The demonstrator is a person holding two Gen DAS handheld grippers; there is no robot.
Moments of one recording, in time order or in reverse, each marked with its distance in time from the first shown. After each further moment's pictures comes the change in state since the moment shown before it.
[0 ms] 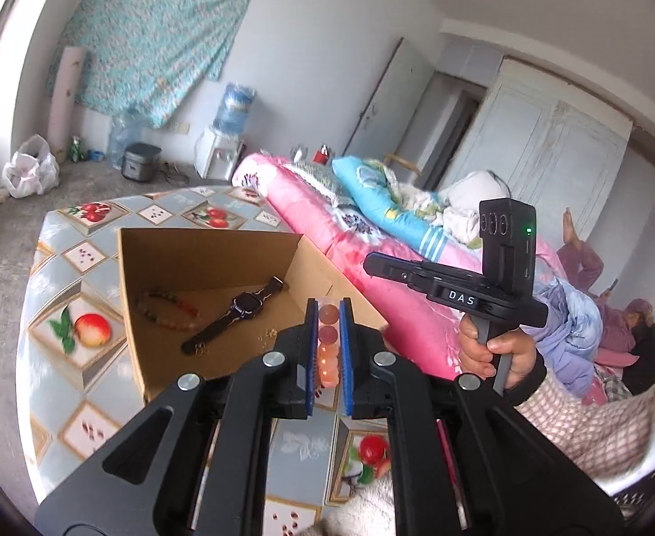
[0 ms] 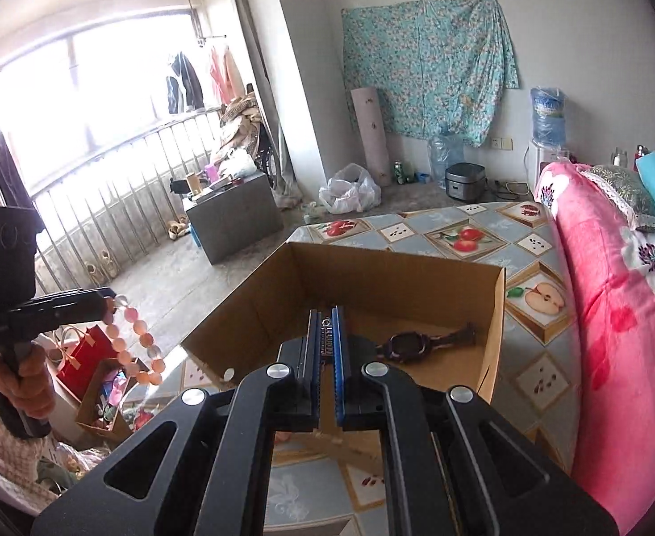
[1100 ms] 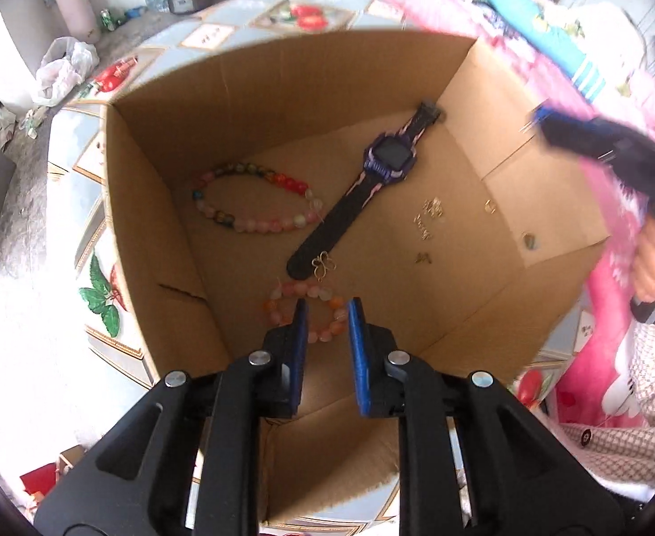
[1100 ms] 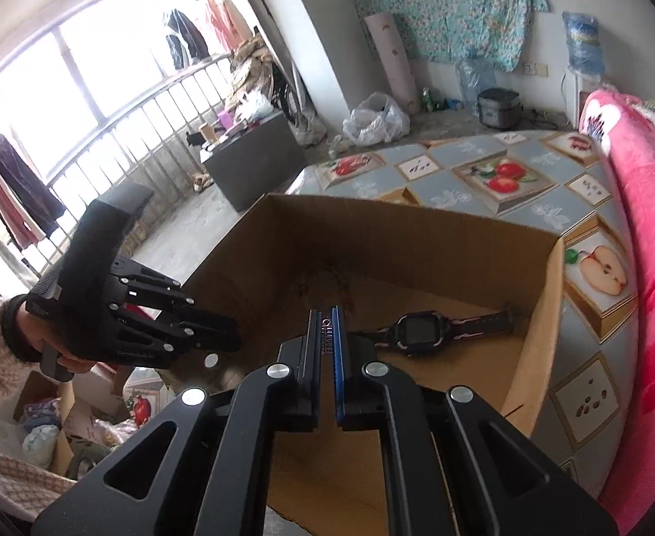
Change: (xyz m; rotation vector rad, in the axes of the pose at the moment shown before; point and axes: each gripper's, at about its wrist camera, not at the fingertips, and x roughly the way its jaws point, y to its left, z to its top) left arm 0.159 0.092 0.013 0.016 0.690 0.343; right arm 0.103 -0.041 0.014 0.068 0.286 0.158
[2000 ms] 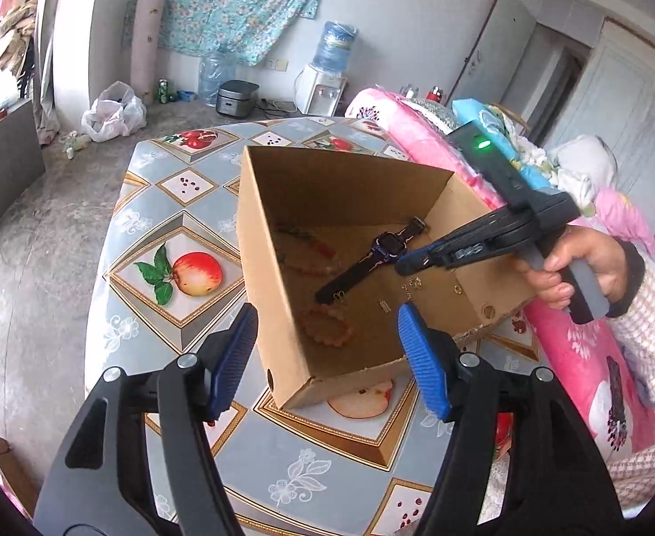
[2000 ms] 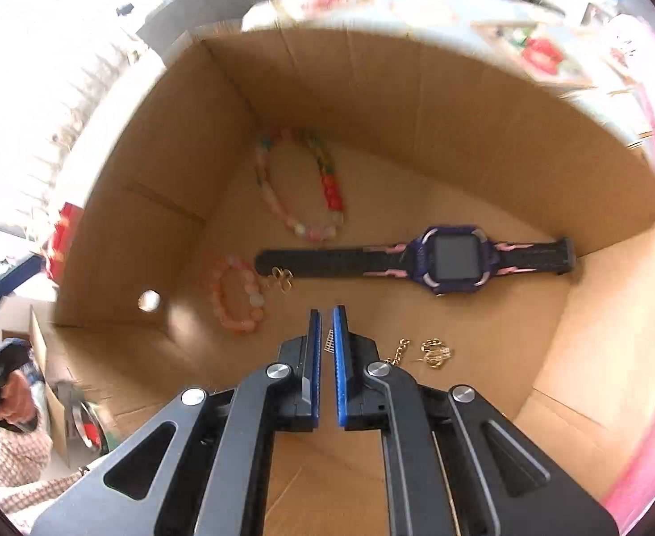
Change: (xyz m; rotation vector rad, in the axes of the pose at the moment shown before) left arm -0.069 0.031 -0.107 -0.182 -0.490 -0.066; right arm 0.101 0.029 0.013 0.040 0.464 -0.187
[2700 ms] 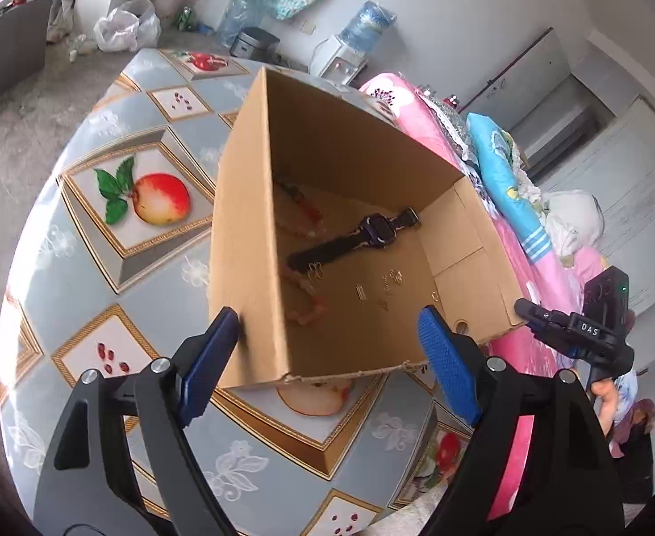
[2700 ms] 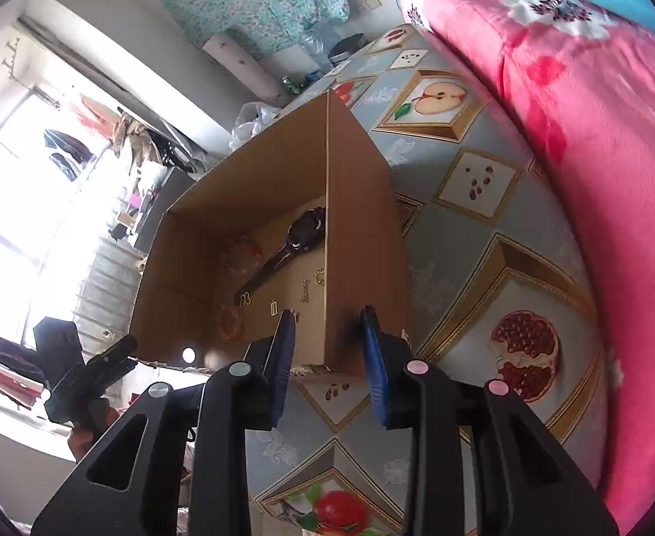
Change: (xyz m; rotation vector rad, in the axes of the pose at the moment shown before) left arm 0.047 0.021 -0.018 -0.273 0.091 -0.115; right arm -0.076 -0.107 -0.183 0.540 -0.487 0.174
